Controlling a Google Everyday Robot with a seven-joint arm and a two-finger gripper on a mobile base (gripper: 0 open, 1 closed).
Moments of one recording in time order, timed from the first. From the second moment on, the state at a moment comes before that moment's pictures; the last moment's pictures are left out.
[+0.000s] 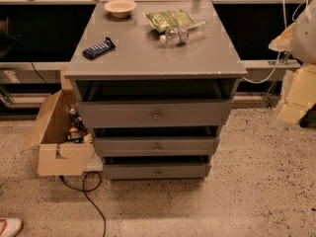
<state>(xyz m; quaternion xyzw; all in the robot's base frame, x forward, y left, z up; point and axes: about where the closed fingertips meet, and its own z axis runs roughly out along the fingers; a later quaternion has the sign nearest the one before) 0.438 -0.217 0.976 -0.60 0.78 -0.03 0.16</state>
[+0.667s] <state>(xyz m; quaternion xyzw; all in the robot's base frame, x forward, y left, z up) 0.445 -0.209 0.941 -0.61 0.77 -0.01 0.17</state>
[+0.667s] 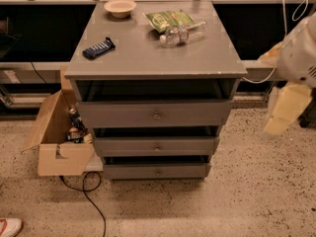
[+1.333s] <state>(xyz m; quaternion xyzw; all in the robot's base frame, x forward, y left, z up) 0.463 -0.171 0.805 -0.60 0.75 0.11 0.24</state>
